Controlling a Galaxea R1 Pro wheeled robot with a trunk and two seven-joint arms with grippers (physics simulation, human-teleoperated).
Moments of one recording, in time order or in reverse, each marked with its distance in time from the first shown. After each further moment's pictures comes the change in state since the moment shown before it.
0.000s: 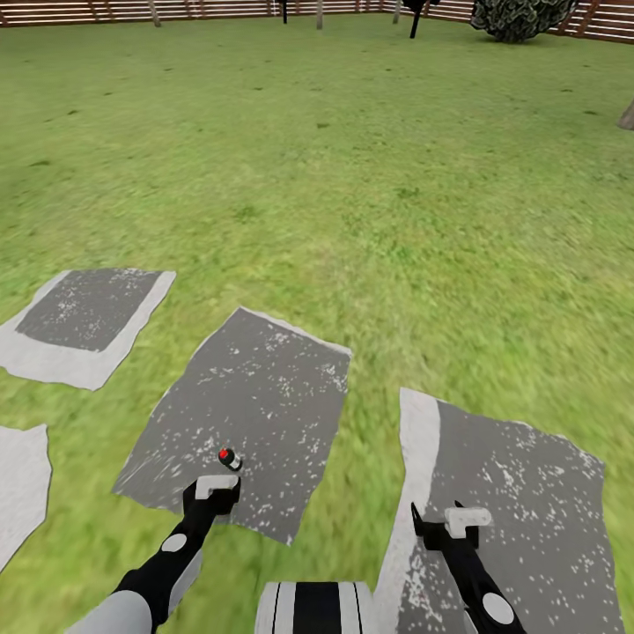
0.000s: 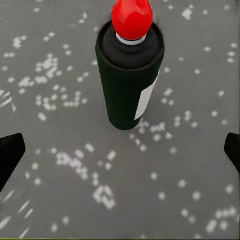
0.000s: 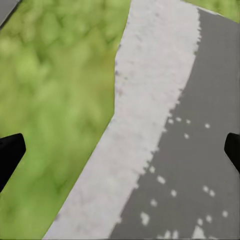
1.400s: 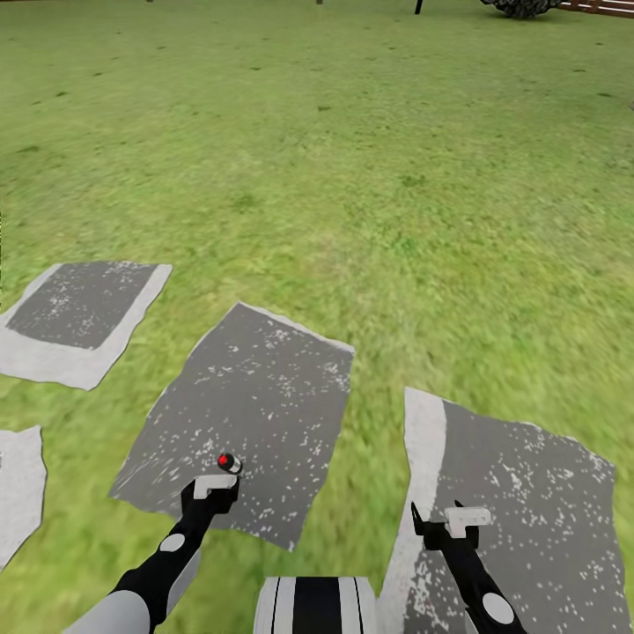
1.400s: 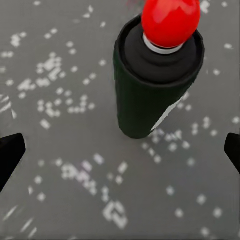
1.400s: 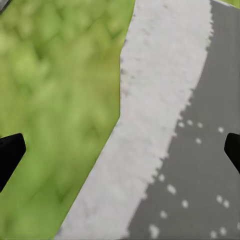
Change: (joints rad) left arm 0.000 0.006 -0.002 -0.001 0.001 -0.005 0.000; right arm 0.000 0.000 0.000 -0.001 0.000 -0.001 0.000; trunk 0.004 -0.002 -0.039
